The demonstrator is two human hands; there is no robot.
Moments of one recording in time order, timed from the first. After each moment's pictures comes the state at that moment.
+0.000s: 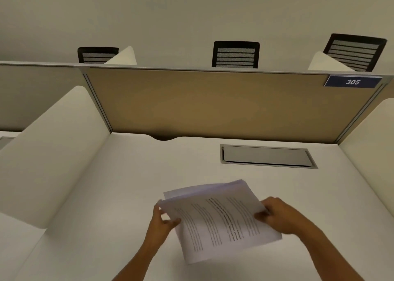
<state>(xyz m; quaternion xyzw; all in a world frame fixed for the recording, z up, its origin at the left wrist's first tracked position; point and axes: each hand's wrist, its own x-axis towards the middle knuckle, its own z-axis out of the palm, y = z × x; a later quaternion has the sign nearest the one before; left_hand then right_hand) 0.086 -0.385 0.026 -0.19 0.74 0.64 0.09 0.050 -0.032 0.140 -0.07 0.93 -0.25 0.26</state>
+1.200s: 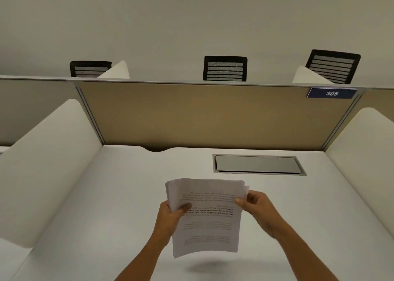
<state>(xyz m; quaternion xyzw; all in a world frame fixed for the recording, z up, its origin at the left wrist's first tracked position) 0.055 -0.341 0.092 -0.14 0.70 0.69 0.07 0.042 -0.062 0.131 0.00 0.72 -0.68 0.15</state>
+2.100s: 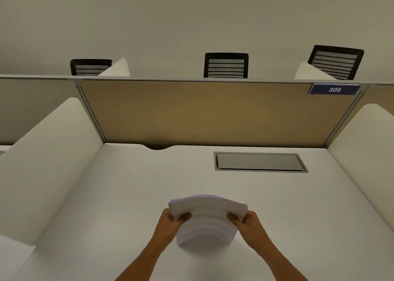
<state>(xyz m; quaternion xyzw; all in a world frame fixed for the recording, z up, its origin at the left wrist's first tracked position) 0.070 -0.352 0.076 -0.07 0.77 0.63 0.11 0.076 -0.091 0.079 0.04 0.78 -0.61 0.10</state>
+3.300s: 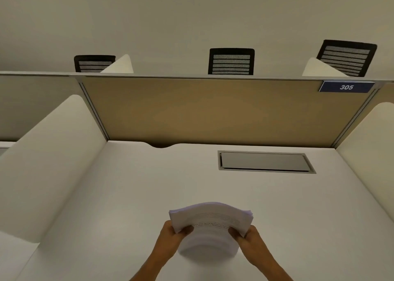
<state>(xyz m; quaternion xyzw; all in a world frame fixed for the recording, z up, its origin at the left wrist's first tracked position) 0.085 -0.354 0.053 -0.09 0.77 0.62 0.12 0.086 -0.097 0.050 0.05 0.80 -0.59 0.14</state>
